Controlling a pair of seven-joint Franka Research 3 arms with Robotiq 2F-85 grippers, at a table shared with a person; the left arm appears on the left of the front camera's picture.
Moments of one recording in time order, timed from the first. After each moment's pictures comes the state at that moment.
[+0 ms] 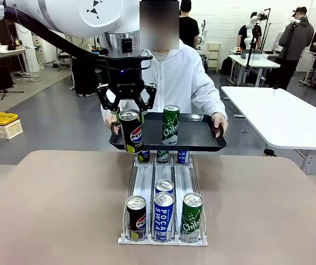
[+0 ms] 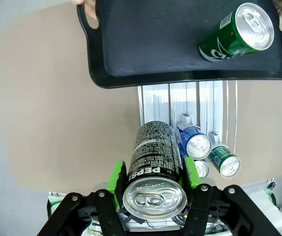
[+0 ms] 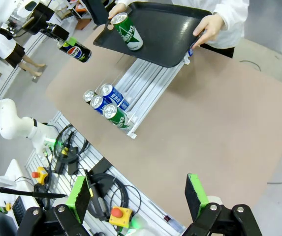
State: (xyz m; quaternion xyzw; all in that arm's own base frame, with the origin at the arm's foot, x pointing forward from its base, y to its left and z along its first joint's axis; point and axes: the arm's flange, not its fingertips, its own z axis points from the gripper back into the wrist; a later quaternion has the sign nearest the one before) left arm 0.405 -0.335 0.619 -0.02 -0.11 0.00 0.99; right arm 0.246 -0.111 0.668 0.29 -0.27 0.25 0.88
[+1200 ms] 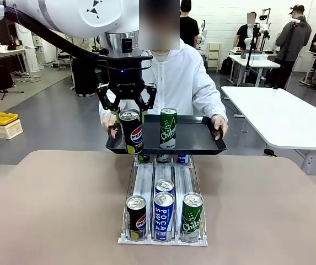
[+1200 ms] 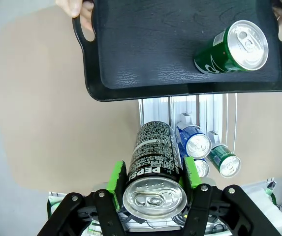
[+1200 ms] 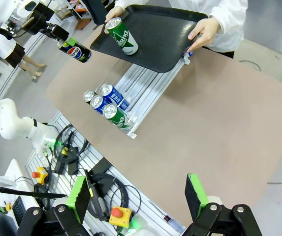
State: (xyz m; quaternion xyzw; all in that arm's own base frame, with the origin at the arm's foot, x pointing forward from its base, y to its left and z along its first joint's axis) left arm 0.404 -0.336 0.620 -0.02 -0.11 0.00 0.99; right arm 0.246 -0.111 0.668 0.29 -0.27 0.25 0.88
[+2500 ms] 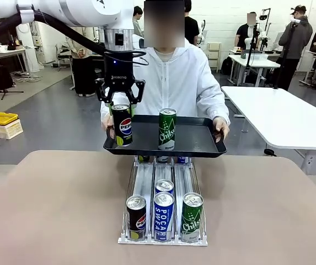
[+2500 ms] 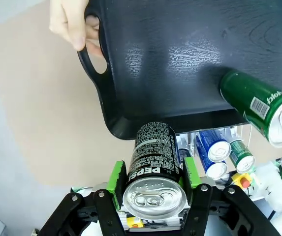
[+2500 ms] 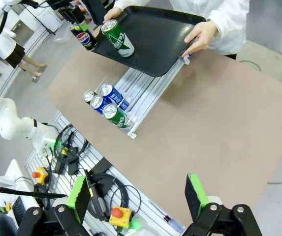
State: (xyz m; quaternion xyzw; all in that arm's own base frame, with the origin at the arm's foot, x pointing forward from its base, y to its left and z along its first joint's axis) left arm 0.524 -0.302 0.611 -0.01 0.02 -0.04 1.00; right arm 0.246 -0.111 0.668 0.29 -0.27 0.25 0.88
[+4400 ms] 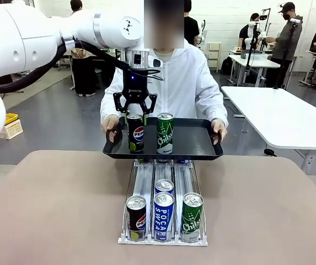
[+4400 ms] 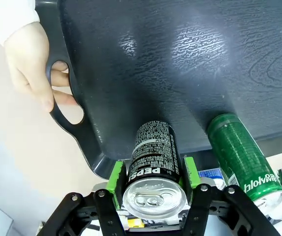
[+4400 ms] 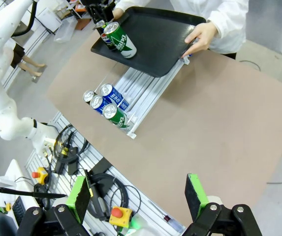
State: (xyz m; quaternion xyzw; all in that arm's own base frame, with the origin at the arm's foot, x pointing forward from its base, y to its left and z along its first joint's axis) left arm 0.601 -0.337 0.550 0.00 0.06 -0.06 1.00; right arm 0.246 -0.111 0.668 0.29 -0.27 0.25 0.88
